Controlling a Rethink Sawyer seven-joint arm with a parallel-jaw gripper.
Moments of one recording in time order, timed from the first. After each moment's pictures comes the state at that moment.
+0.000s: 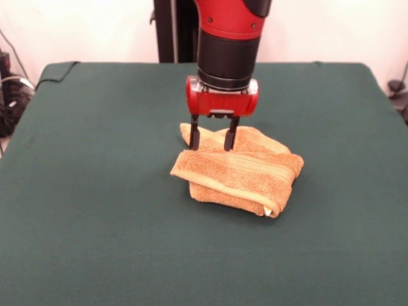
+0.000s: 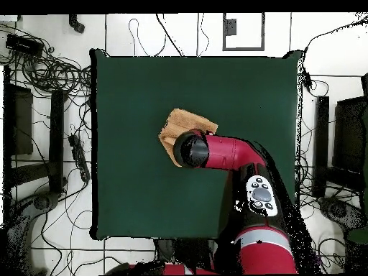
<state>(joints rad) -0.17 -0.49 -0.04 1.56 -0.13 0.38 1.57</state>
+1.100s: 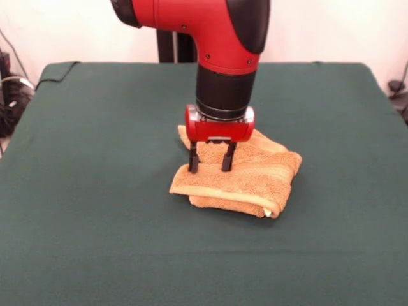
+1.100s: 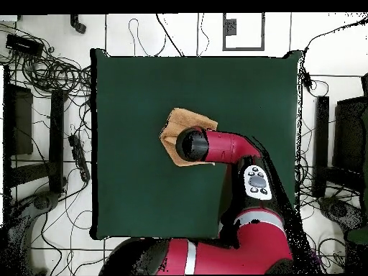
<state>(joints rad) -0.17 -0.39 -0.04 1.47 -0.13 0.37 1.57</state>
